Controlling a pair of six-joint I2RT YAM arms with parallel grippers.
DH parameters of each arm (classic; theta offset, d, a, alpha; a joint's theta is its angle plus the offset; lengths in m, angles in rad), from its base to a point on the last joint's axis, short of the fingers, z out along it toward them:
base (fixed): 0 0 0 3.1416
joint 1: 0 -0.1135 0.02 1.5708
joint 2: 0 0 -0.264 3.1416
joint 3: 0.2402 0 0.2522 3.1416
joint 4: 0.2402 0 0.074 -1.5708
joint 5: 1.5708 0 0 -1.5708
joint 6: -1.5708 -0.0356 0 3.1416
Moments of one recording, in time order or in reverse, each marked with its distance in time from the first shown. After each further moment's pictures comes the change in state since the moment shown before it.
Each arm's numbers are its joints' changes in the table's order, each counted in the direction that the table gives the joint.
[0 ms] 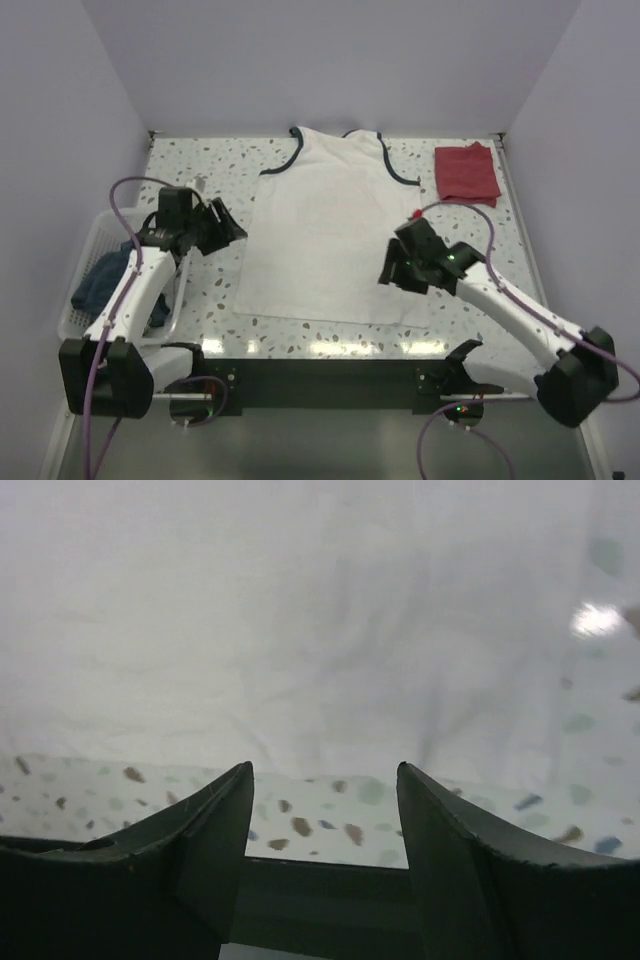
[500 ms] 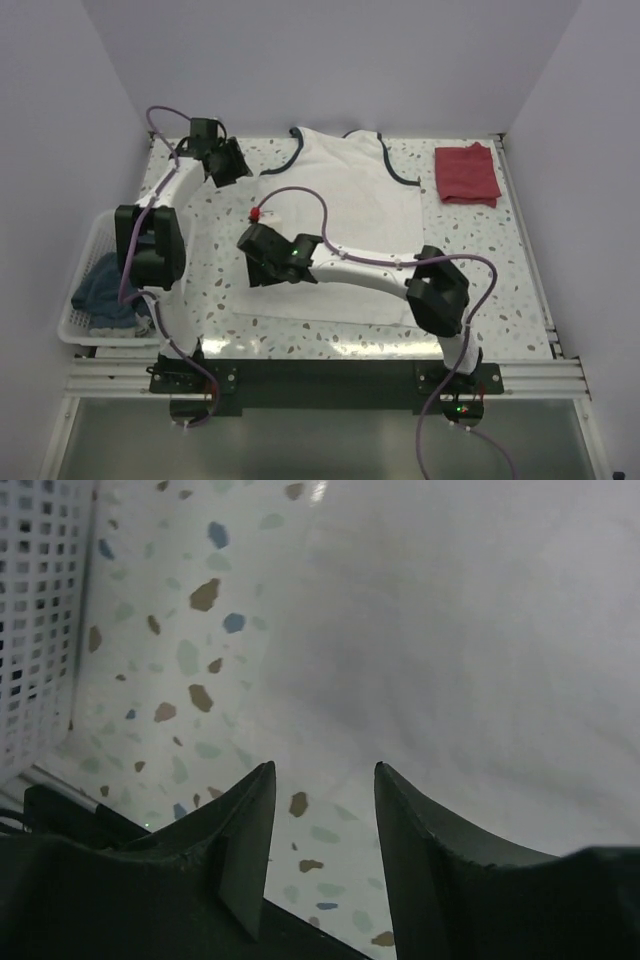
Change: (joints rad) left arm 0.017 0.885 0.782 -0.129 -0.150 -0.070; right arm -0.655 0.937 0.840 -0.300 0.168 -0.022
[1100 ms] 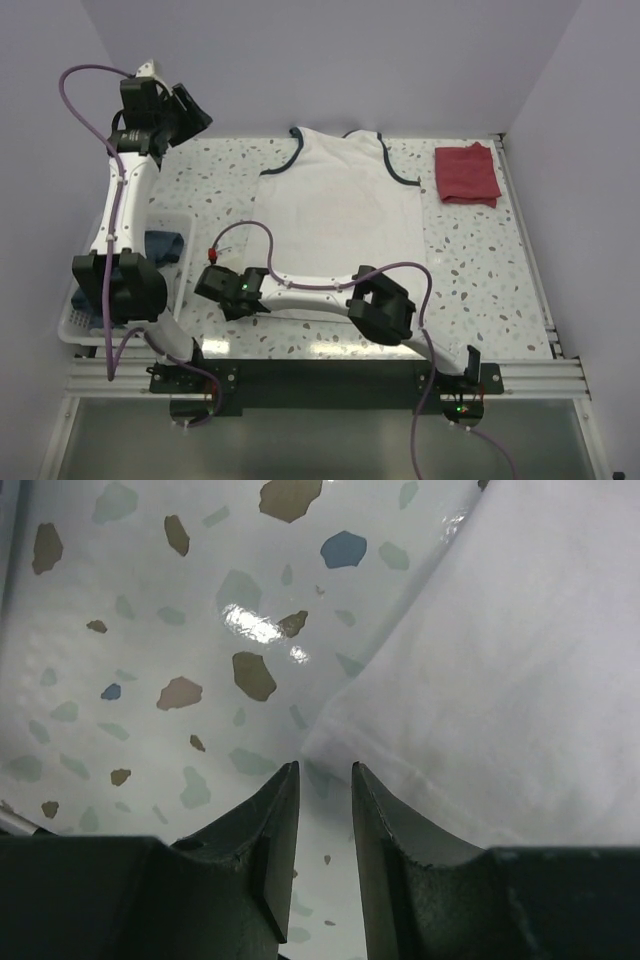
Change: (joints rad) left arm -0.138 -0.288 0.177 0.087 0.015 0.009; right arm -0.196 0.403 0.400 0.130 0.074 0.011
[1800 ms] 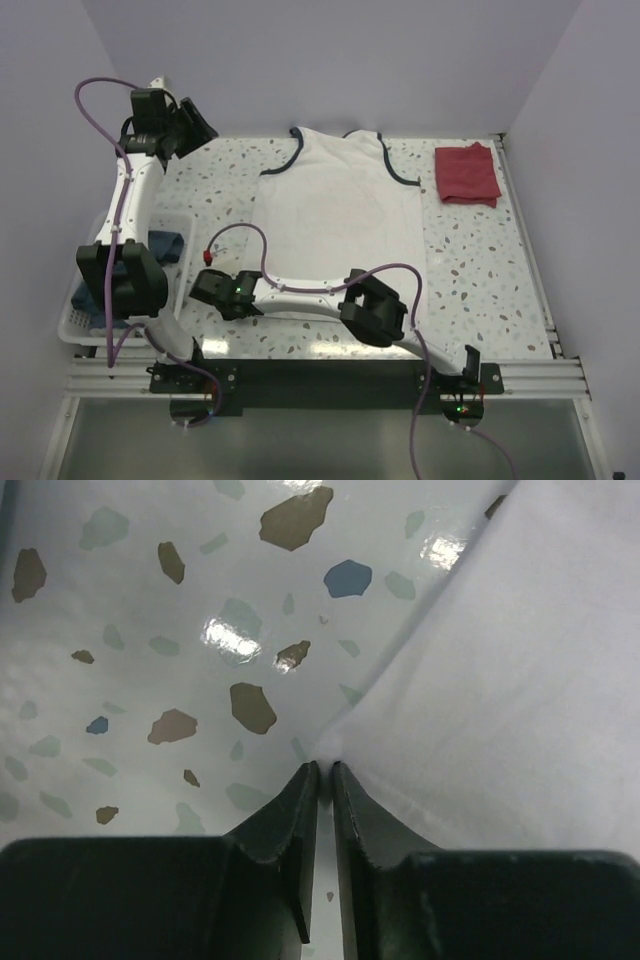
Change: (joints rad) left arm 0.002 0.035 -0.068 -0.001 0.029 0.001; right arm -0.005 0.086 0.098 0.031 0.069 0.018
